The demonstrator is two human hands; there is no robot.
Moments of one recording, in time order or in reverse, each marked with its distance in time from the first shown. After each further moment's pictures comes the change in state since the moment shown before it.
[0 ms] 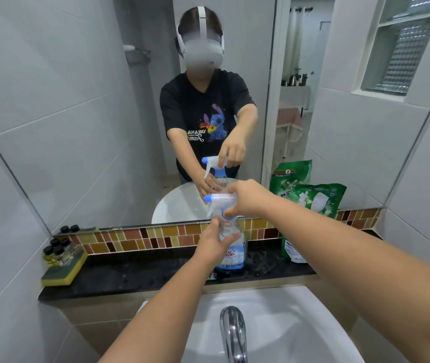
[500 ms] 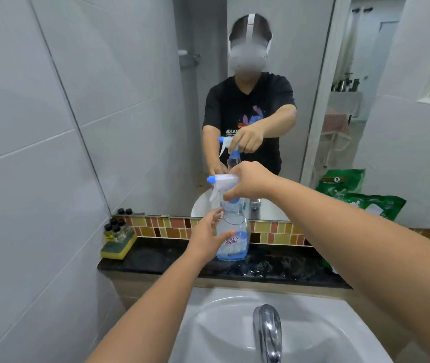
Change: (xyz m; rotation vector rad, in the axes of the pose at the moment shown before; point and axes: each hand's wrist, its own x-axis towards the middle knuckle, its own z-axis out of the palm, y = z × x) left_hand -0.042 -0.020 -0.106 0.043 0.198 0.024; right_hand 0.039 -0.091 -0.009 0.192 0.008 -0.119
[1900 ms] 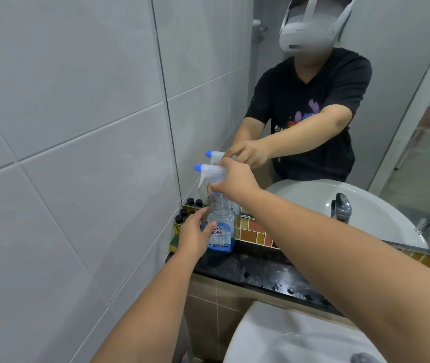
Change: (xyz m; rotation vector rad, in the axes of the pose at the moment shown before) left_hand 0.046 -0.163 -0.193 0.105 0.345 -0.171; right_hand 0.163 -0.162 0.183 0.220 0.142 -0.100
